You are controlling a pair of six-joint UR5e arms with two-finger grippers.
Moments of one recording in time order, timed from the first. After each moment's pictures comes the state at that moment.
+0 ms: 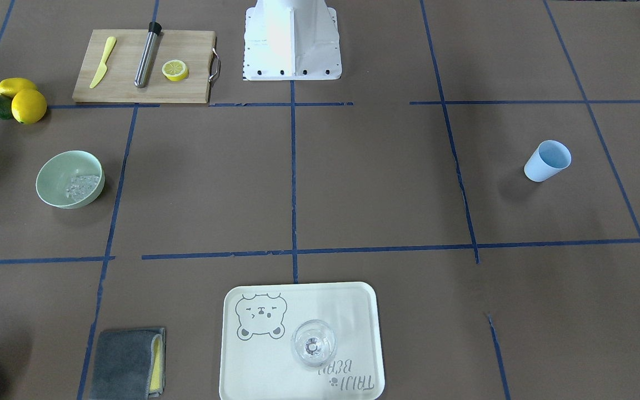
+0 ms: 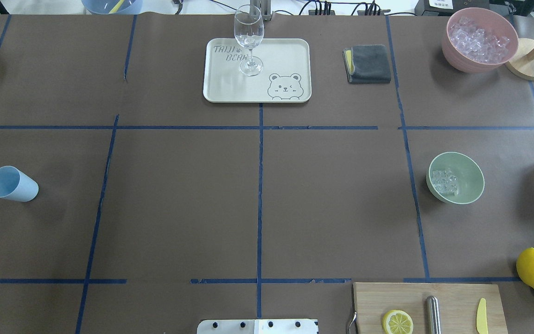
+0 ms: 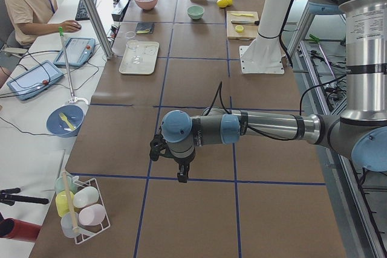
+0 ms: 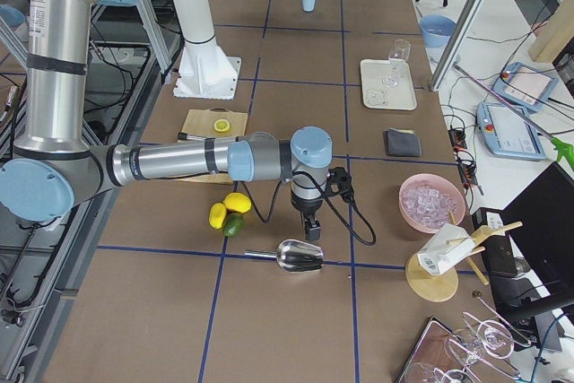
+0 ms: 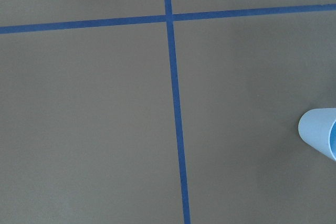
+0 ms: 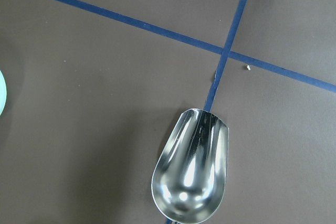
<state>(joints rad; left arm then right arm) -1.61 -1.43 -1.77 -1.41 -2.42 0.19 1.50 -1.71 1.86 -1.64 2.30 -0.19</state>
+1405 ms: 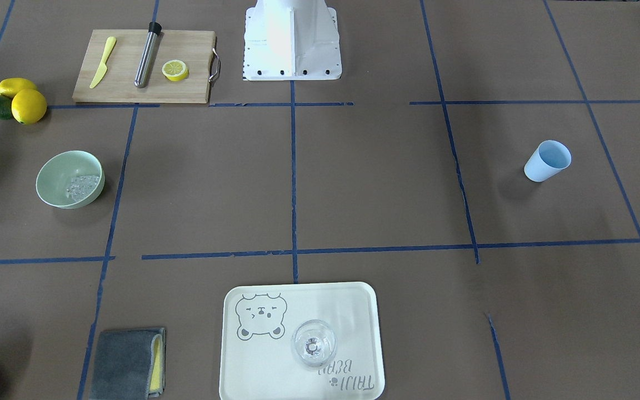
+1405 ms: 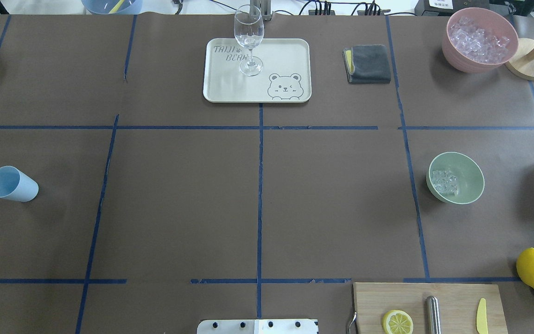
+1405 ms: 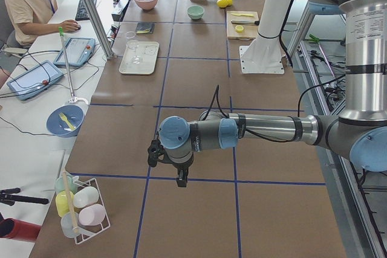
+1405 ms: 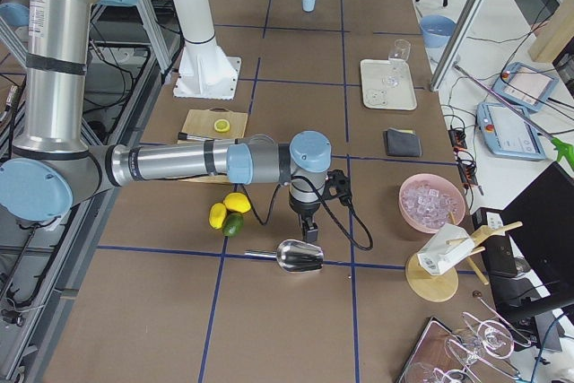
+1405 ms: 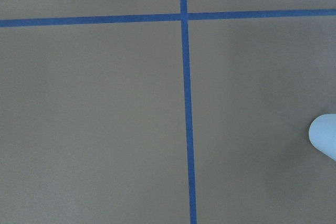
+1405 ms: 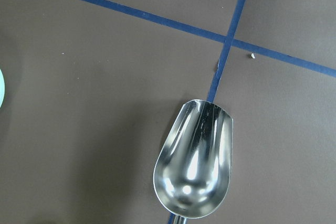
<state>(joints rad) -1.62 -1.46 -1.73 -1.41 -2.43 0.16 1.50 -1.72 1.83 -1.64 2.32 -0.19</state>
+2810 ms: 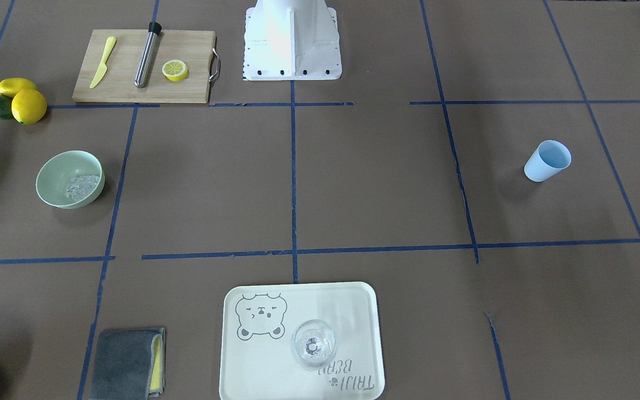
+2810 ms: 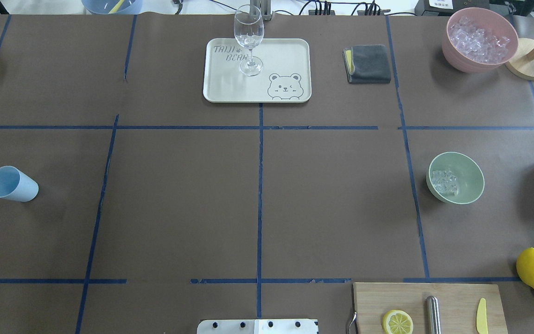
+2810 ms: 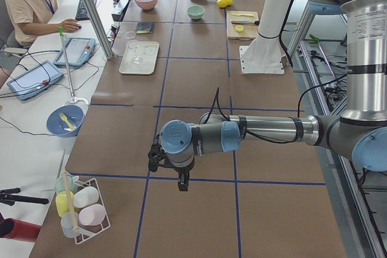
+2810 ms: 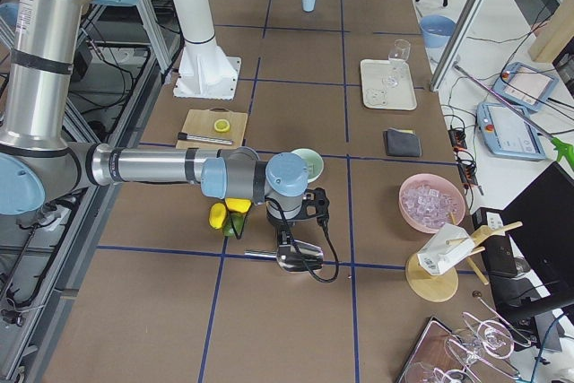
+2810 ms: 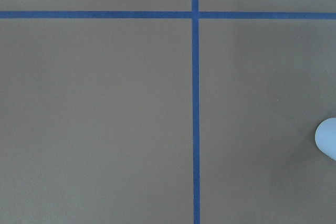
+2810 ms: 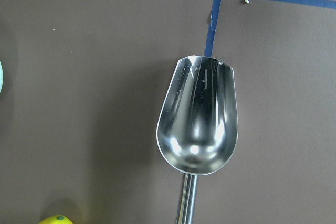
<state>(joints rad) -1.65 -1.45 -1.72 -1.41 -2.43 0.16 1.54 -1.81 1.85 -1.64 2.39 -0.14</state>
